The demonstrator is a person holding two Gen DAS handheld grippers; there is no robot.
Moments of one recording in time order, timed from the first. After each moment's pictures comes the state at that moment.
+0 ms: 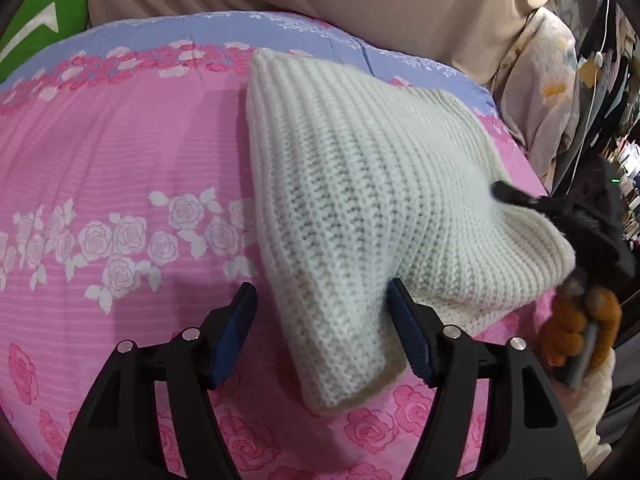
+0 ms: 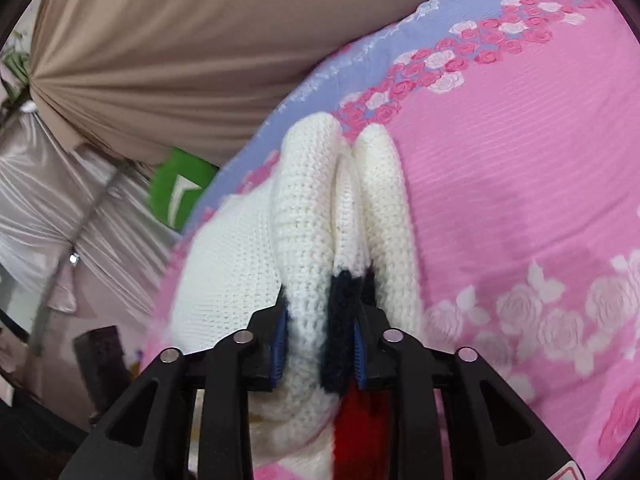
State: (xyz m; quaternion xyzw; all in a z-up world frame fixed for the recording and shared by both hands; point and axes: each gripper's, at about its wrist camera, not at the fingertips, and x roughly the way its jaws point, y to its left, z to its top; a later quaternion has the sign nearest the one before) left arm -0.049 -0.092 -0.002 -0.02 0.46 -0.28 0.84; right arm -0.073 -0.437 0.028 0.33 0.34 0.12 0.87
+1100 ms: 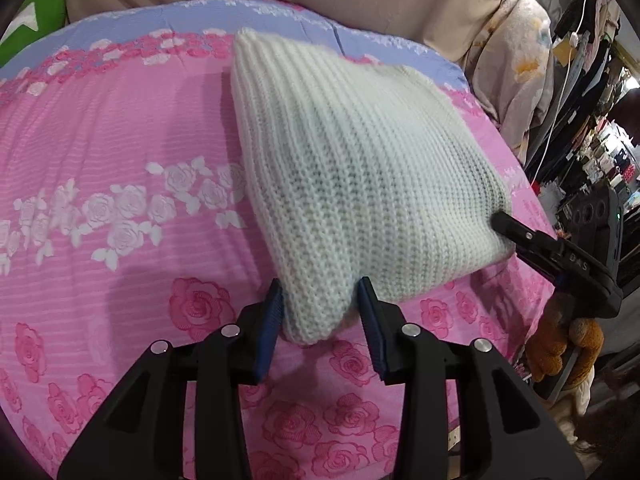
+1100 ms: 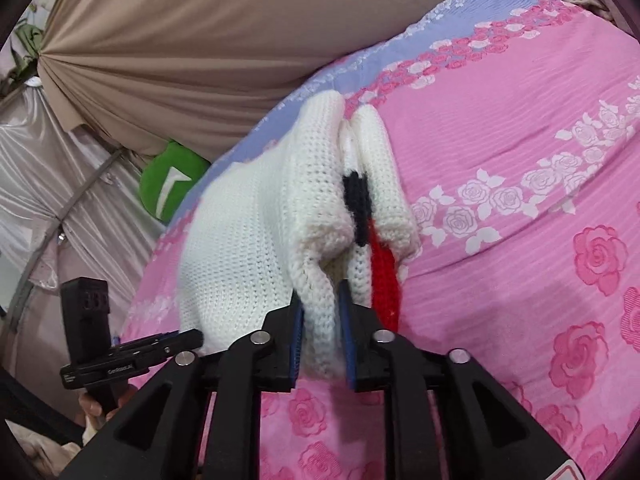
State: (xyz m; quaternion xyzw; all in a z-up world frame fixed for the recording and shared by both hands) left arm -0.074 -0.072 0.017 -0.02 0.48 -0.32 0.82; right arm -0.154 -0.419 0.025 0.31 0.33 0.09 0.89
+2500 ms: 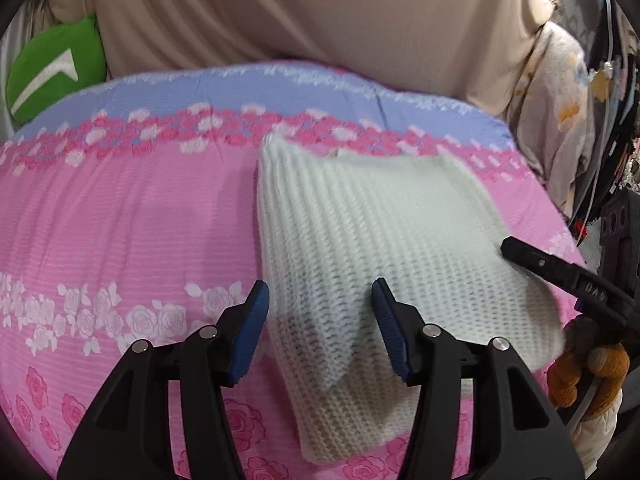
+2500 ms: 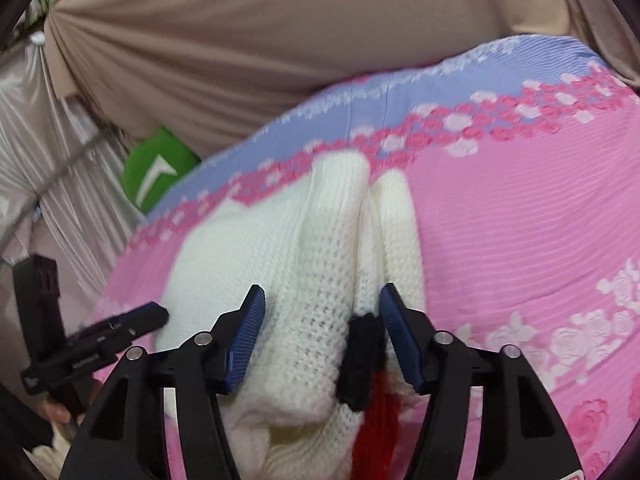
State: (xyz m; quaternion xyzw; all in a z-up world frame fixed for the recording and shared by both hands) left arm -0.024 -0.101 0.041 -0.01 0.42 -0.23 0.88; right arm -0.050 -0.404 0.037 0.20 0.36 0.08 0.91
